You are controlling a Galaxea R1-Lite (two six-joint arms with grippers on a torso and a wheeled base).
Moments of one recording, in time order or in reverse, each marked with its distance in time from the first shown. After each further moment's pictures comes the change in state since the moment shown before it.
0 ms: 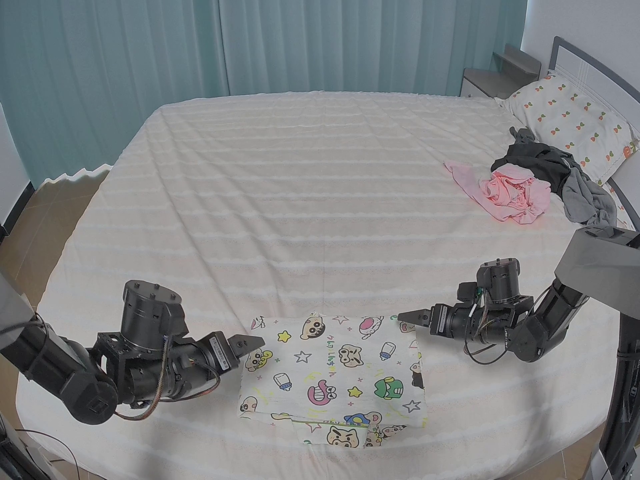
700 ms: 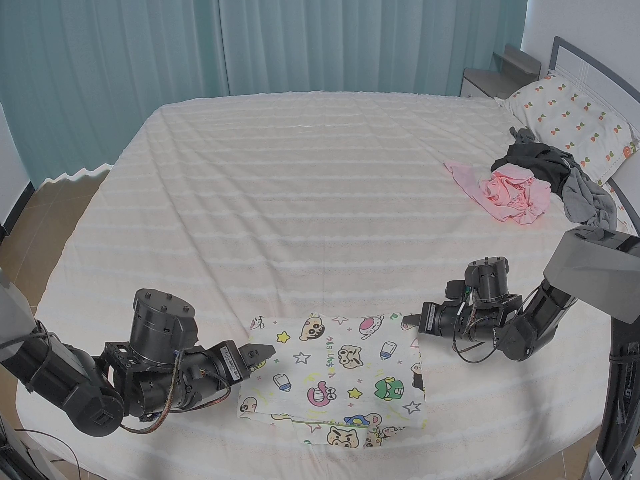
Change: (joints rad) left arm -0.078 -0.005 0.009 0.001 0.064 -0.018; right arm 0.028 0.041 -0.067 0.001 0.003 0.005
